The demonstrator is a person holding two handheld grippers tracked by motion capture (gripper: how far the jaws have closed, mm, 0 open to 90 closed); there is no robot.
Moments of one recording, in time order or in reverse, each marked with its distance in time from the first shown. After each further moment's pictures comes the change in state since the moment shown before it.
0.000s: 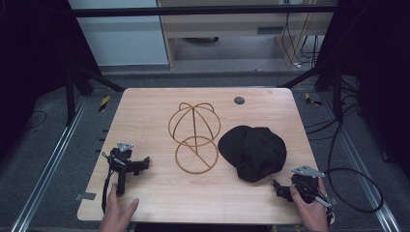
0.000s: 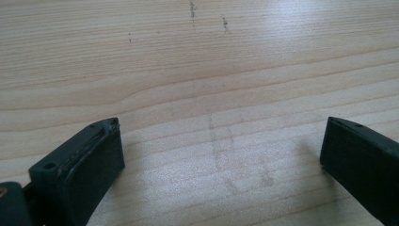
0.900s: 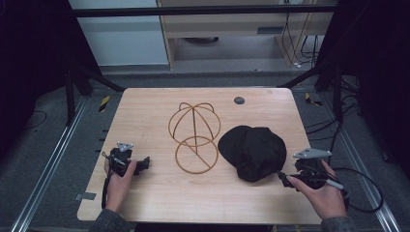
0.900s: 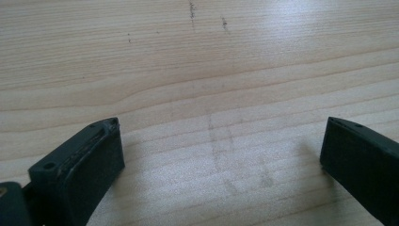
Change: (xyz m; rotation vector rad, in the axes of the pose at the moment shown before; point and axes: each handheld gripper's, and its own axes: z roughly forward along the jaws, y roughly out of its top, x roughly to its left) left arm 0.000 0.000 0.000 0.002 -0.001 0.000; right arm 0.007 0.075 -0.060 0.090 0.066 -0.158
